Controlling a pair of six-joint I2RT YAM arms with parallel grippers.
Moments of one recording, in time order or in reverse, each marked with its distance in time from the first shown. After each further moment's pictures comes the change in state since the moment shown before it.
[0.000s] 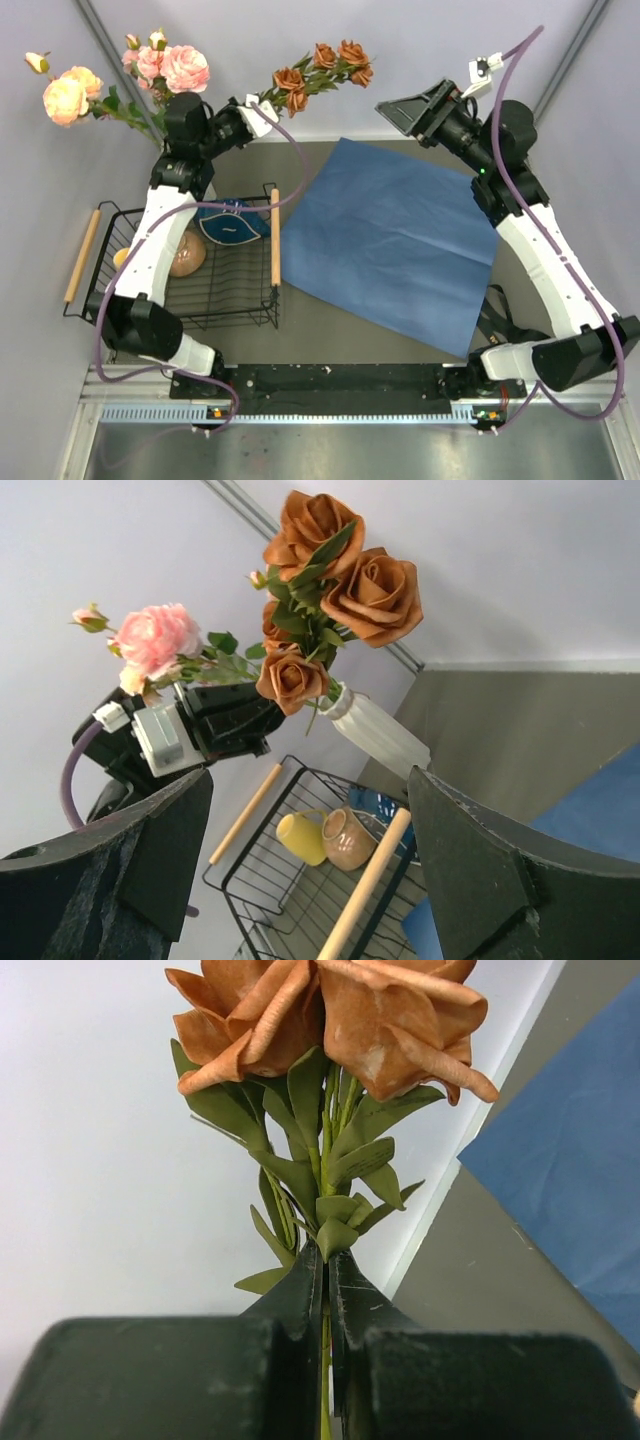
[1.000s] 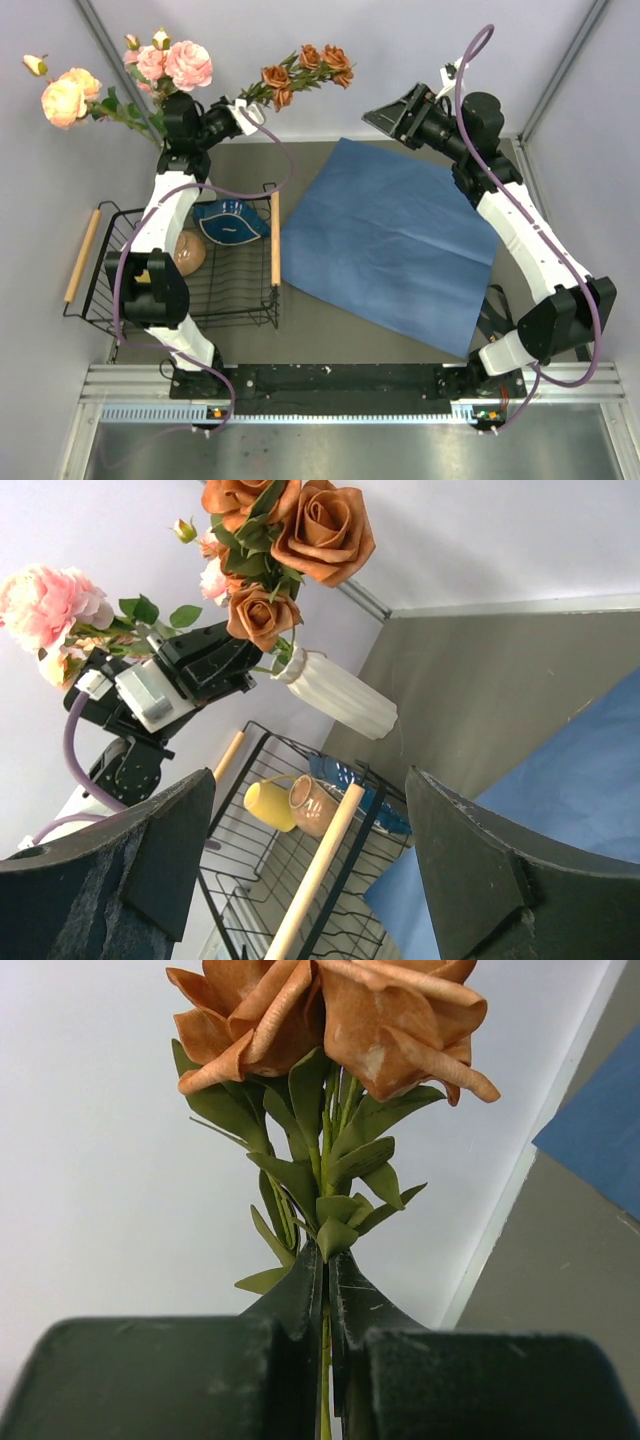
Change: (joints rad) left arm 0.140 0.218 -0.011 0.323 0.190 0.077; right arm -0.017 0.179 0.034 -0.026 -0.069 -0.040
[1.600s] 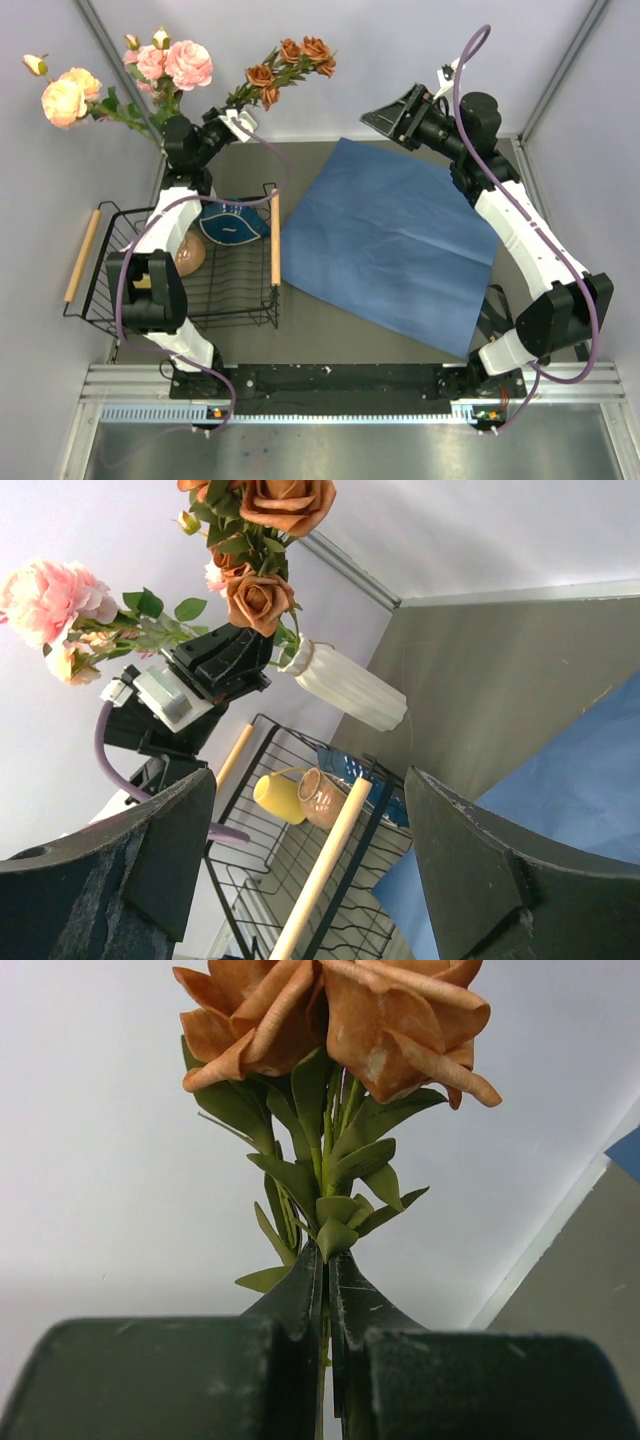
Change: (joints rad) left arm 0.026 -0.039 -0.215 0.340 -0.120 -0.122; right arm -0.003 0.019 0.000 0.012 -0.034 0.028
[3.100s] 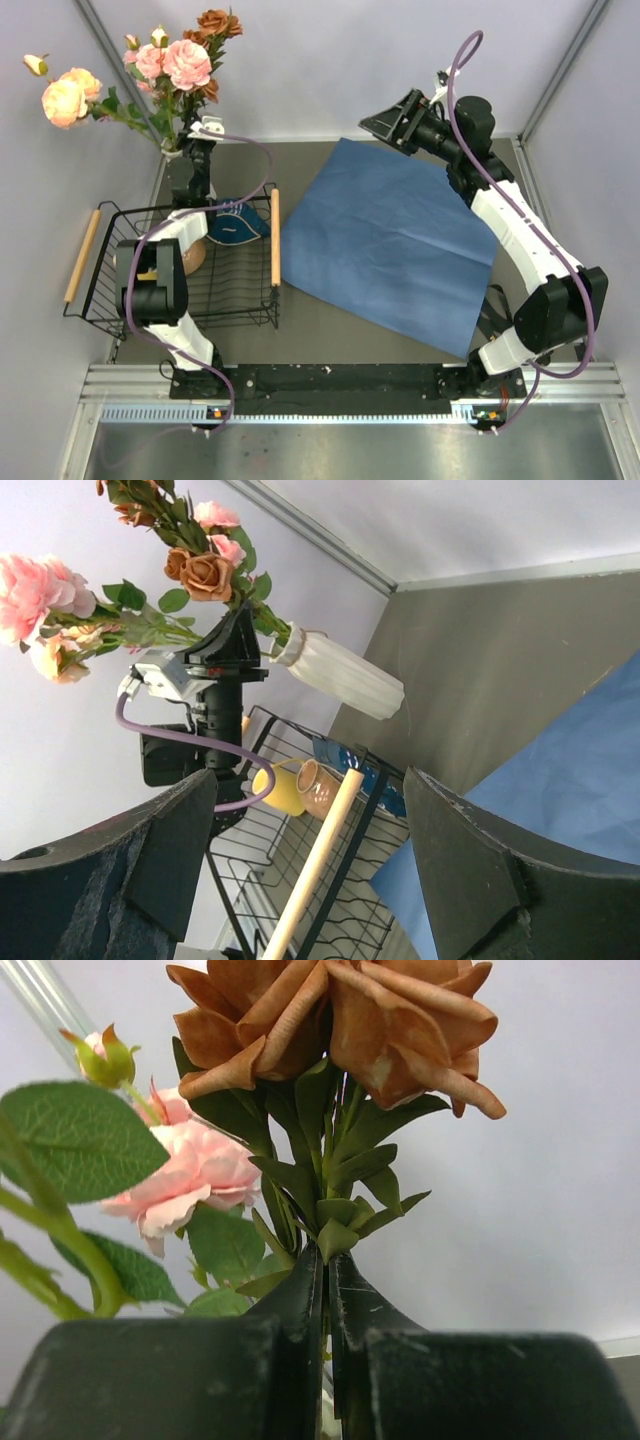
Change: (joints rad) left arm 0.033 0.058 -0.290 0.640 -0.612 -0.264; right arm -0.006 0.022 -0.029 0.021 -0.018 0.019
